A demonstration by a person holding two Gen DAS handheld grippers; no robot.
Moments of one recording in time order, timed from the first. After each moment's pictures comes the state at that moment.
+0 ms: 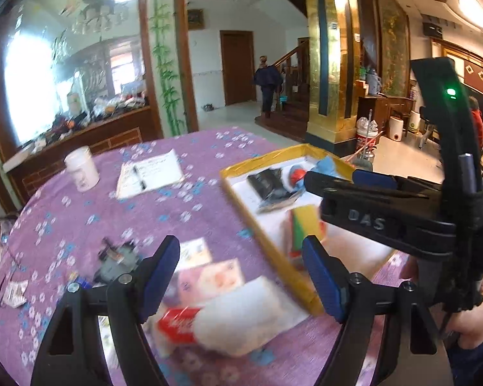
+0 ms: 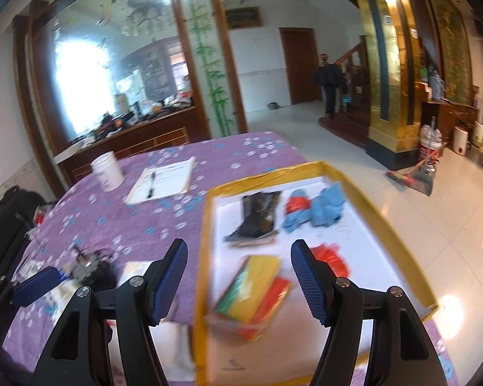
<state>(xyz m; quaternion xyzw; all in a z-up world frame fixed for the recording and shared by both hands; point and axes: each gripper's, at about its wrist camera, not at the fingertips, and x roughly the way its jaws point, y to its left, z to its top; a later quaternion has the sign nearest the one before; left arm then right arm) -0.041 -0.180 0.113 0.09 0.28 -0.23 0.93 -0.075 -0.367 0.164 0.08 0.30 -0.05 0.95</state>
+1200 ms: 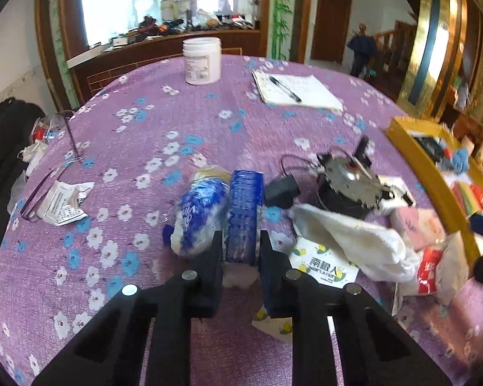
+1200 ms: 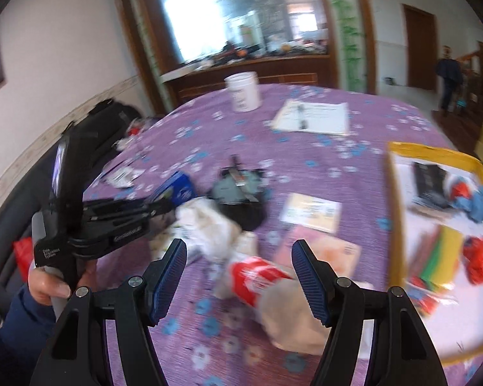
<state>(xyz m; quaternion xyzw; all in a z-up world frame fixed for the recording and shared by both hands) 0.042 0.018 0.042 0.01 0.41 -0.06 0.91 -0.059 -0.215 0.126 0.00 0.39 0.22 0.89</state>
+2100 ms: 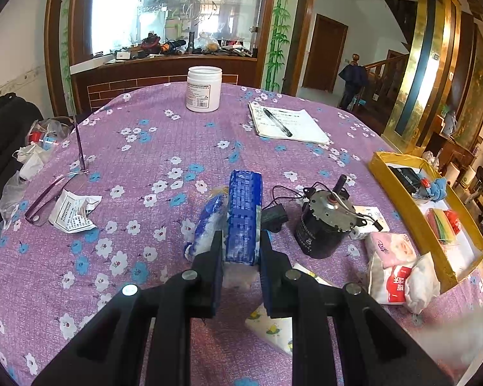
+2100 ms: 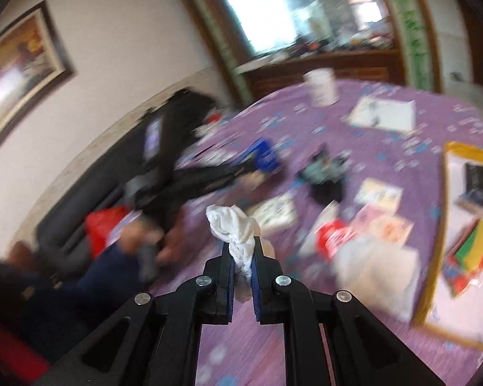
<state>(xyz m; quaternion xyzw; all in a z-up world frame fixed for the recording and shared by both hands) 0.022 0.030 0.068 -0.03 0.36 -0.09 0.93 -0.121 -0.240 0.160 0.05 0.40 0.39 0.82</state>
